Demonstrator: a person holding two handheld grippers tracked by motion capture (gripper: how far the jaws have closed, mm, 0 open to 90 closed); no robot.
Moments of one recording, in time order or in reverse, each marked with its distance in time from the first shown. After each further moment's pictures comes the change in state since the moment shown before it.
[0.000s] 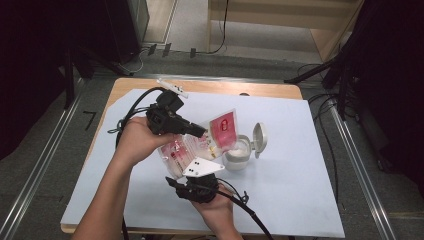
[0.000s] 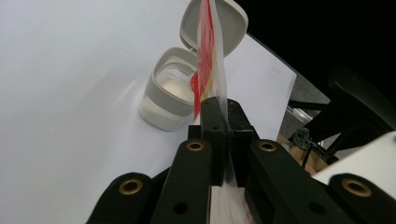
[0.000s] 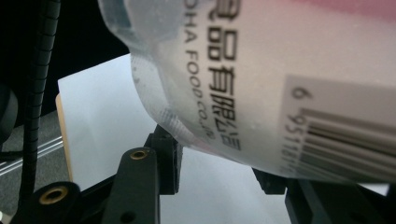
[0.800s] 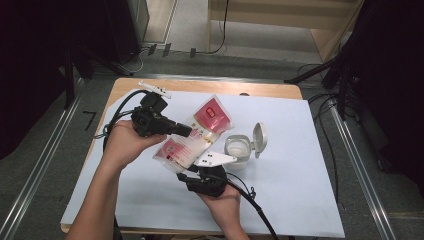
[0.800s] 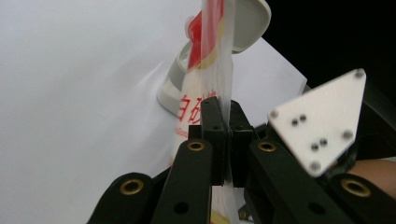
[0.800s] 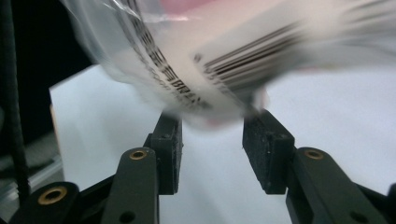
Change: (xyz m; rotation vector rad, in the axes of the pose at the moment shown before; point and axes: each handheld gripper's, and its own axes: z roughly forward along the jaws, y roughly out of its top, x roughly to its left) left arm 0.014 -0.023 -0.016 -0.028 0.038 -0.070; right arm -0.031 -0.011 -0.005 0.017 0.012 0.156
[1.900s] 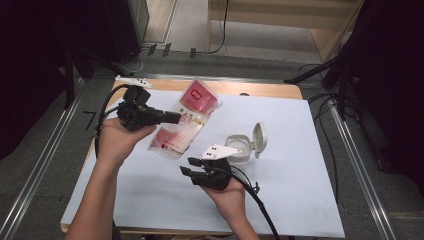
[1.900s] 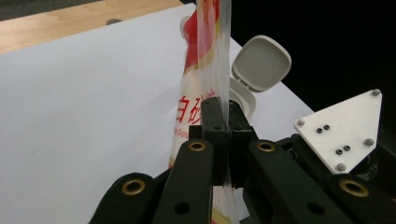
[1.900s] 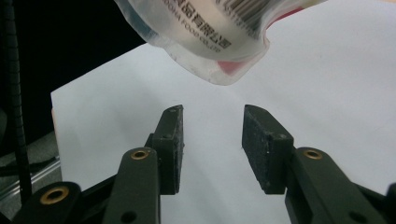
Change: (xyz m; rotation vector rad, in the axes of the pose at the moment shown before) left arm 0.019 -0.006 -0.025 -0.179 0.071 -0.048; right arm -0.013 0.014 -0.008 0.012 0.016 -0.034
